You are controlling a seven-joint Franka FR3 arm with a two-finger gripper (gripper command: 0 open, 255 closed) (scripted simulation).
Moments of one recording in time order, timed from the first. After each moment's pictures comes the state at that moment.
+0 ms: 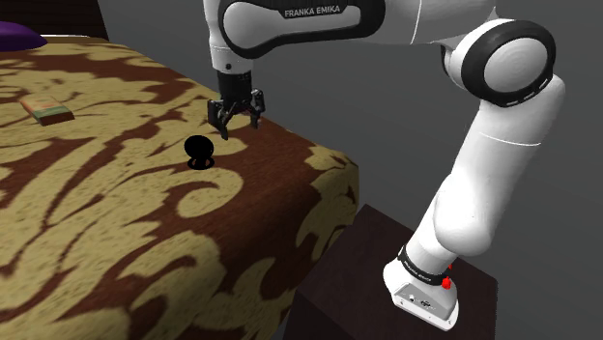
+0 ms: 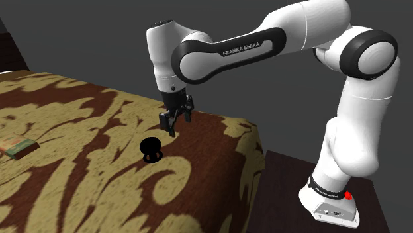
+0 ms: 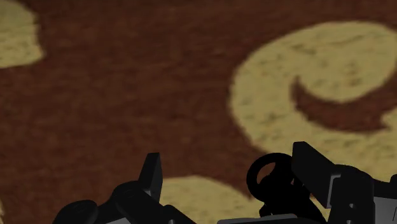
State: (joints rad) arm 0.09 0.12 0.28 -1.69 -0.07 1.73 0.50
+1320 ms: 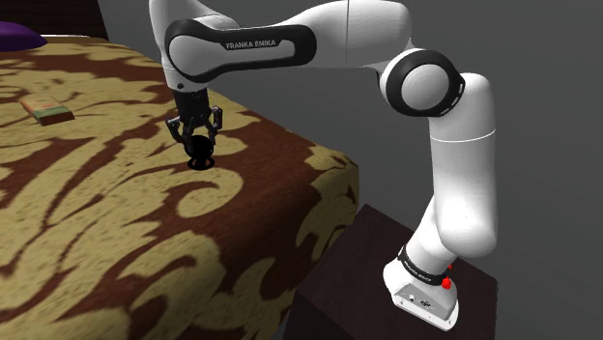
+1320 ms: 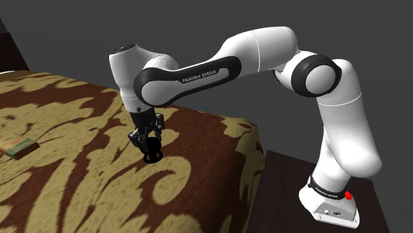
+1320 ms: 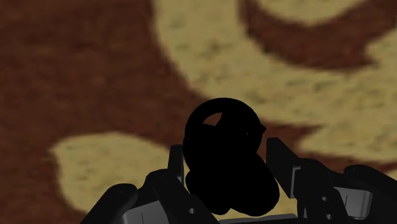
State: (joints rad) arm 0.18 0.49 0.29 -1.31 -0.18 1.73 0.59
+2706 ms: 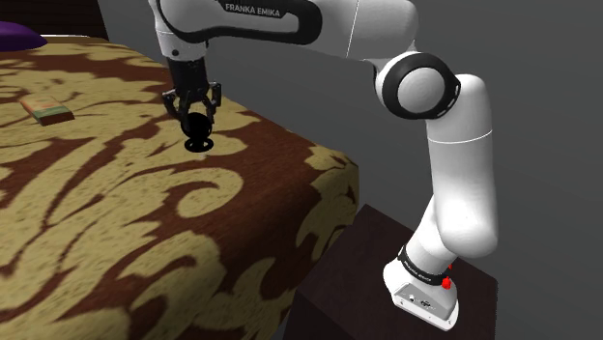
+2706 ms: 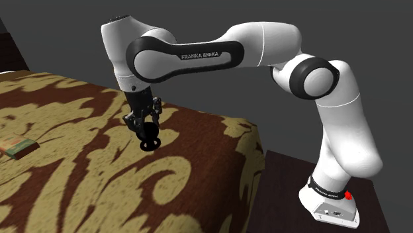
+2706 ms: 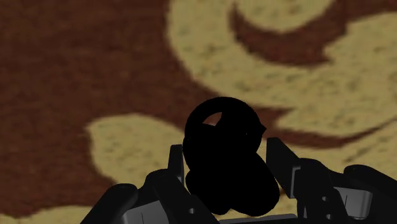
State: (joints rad) arm 0.21 0.52 0.29 -1.10 -0.19 1.54 0.57
